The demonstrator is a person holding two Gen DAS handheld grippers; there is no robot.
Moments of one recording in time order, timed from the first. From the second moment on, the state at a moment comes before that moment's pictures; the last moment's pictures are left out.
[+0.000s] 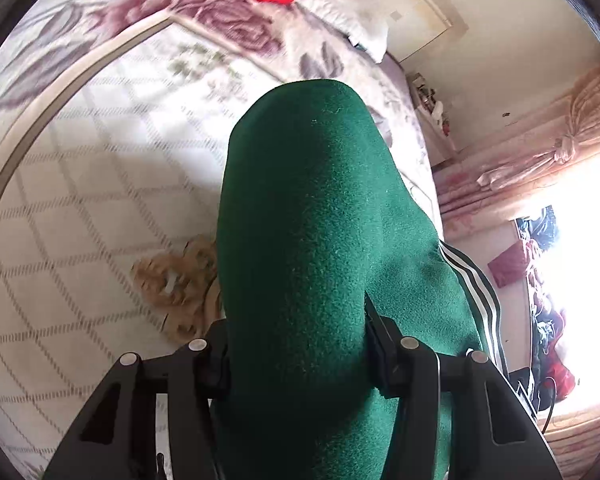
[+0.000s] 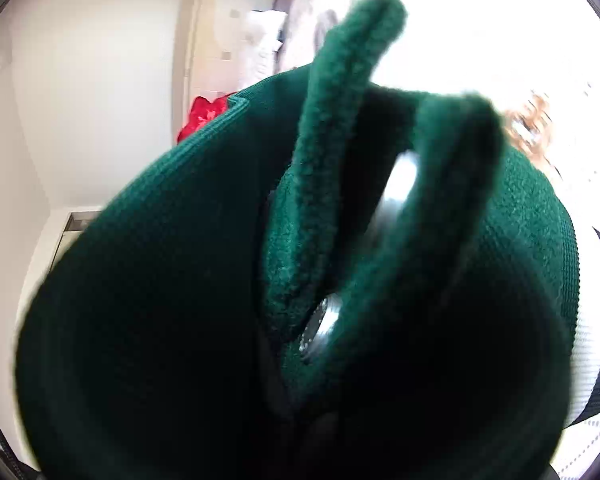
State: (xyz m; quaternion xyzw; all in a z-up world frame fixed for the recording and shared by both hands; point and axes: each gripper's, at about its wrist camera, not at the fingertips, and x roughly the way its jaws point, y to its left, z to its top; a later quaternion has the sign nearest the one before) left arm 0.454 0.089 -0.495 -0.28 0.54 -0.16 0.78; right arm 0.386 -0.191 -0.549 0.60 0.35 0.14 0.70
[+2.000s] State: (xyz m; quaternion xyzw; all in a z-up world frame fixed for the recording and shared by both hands) left arm 0.357 0.006 -0.192 -0.01 0.49 -0.01 0.87; right arm 0.303 -0.090 -0.100 -0.01 0.47 -0.11 0.88
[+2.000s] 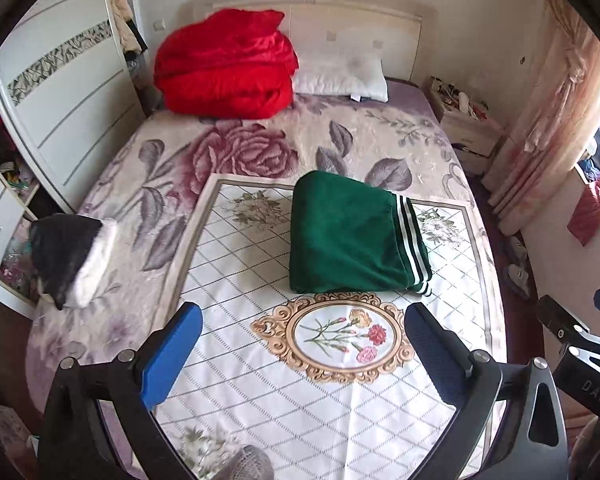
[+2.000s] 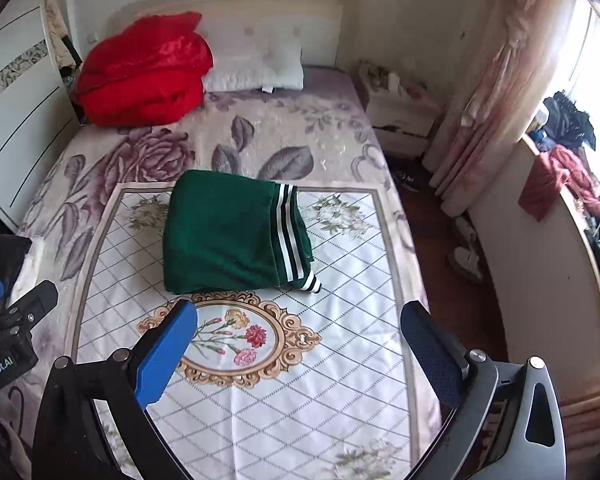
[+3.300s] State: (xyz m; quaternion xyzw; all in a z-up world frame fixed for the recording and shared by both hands) left arm 0.187 -0.002 0.024 -0.01 0.40 -0.01 0.92; right arm 0.066 -0.092 0.187 -0.02 0.36 -0.11 0.93
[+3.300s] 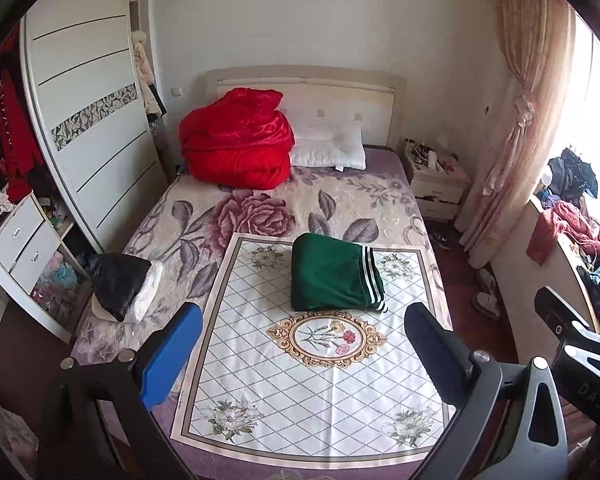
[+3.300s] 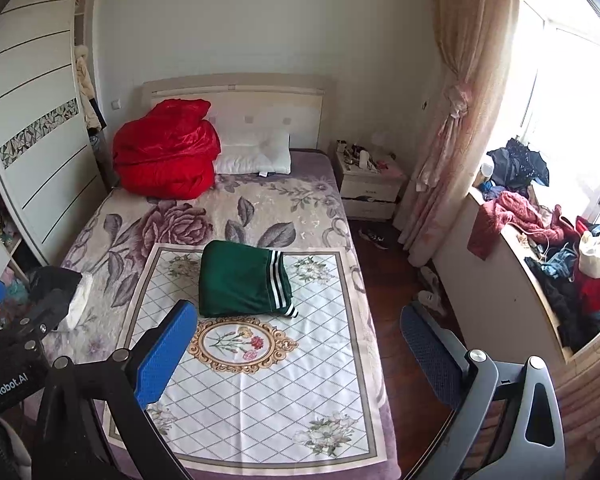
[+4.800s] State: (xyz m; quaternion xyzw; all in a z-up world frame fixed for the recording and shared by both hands) left arm 0.184 -0.014 0.034 0.00 0.39 -0.01 0.92; right arm 0.067 -0.089 0.187 -0.03 0.35 -0.10 0.93
